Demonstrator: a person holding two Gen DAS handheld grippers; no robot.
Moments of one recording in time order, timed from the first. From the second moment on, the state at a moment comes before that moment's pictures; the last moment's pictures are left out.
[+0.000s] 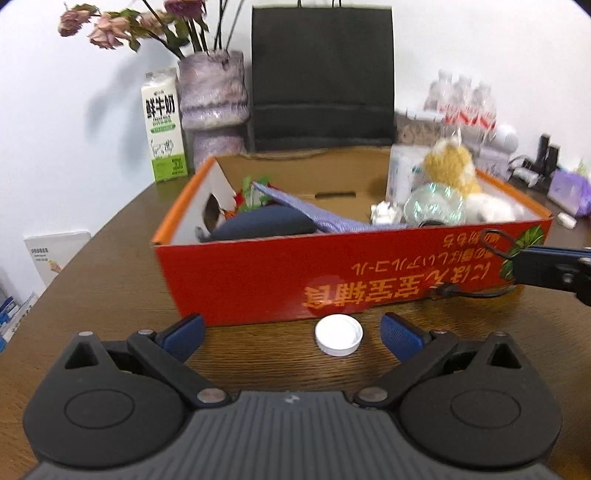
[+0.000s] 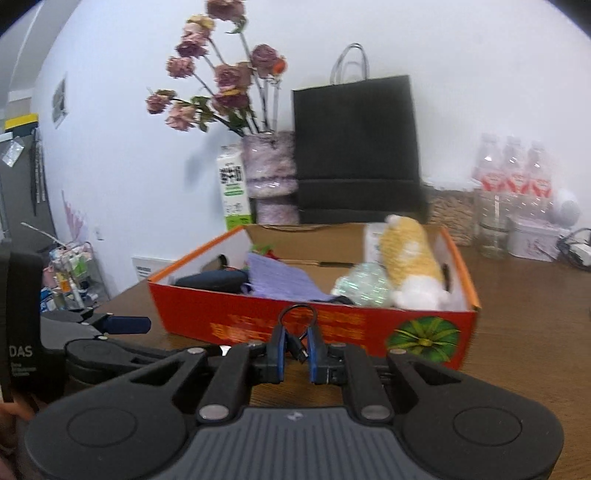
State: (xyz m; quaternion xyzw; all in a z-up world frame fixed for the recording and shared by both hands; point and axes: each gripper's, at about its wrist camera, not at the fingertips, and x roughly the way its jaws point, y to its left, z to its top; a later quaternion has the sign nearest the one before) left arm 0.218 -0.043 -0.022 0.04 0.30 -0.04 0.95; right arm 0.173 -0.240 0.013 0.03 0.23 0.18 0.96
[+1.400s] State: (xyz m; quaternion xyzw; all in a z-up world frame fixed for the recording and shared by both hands) left arm 0.206 -0.040 -0.014 -0.01 0.28 -0.07 0.96; right arm 0.164 -0.249 0.012 0.03 0.21 0.18 0.96
